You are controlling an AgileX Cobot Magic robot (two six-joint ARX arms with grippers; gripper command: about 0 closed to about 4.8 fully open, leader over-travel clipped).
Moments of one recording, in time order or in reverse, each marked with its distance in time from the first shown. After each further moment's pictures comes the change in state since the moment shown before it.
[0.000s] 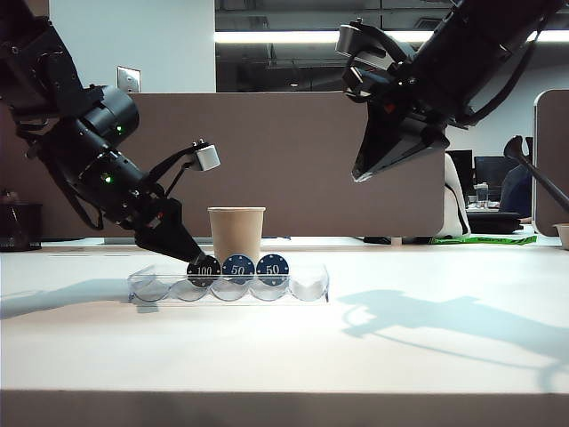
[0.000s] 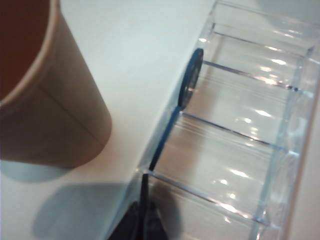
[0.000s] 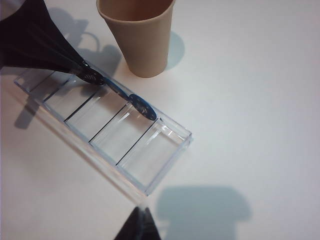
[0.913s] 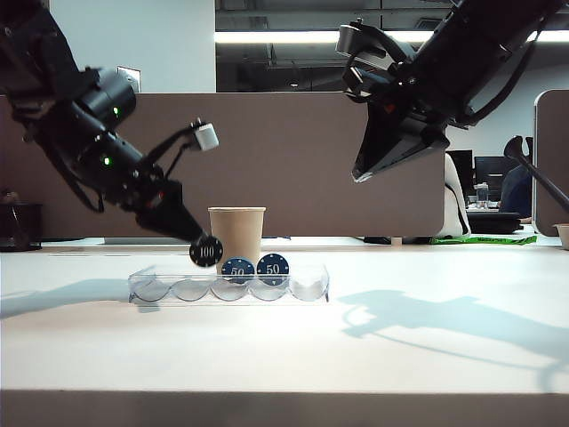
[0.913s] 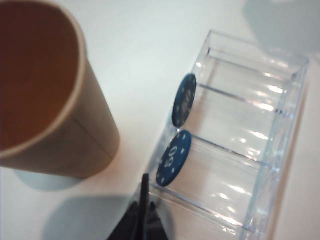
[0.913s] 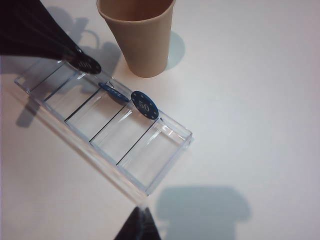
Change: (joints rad) left arm 0.000 -0.051 0.000 -0.004 0.019 -0.039; right arm 0.000 0.000 0.000 0.000 0.000 0.000
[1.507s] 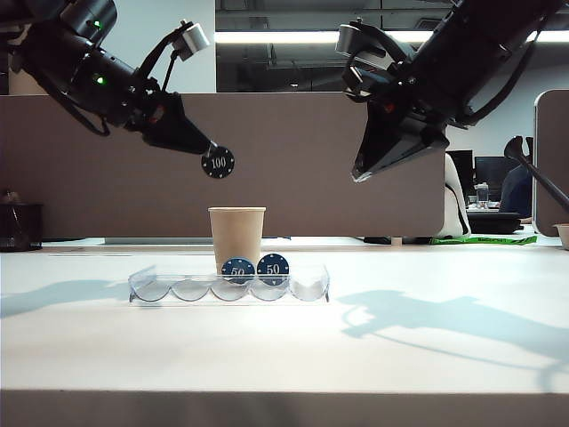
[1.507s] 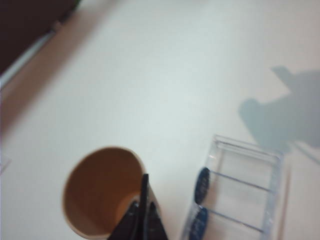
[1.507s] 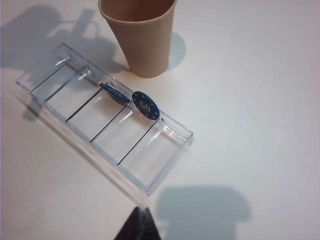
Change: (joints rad) left arm 0.000 -0.183 0.002 0.097 0.076 -0.055; right arm 0.000 0.000 0.000 0.000 0.000 0.000
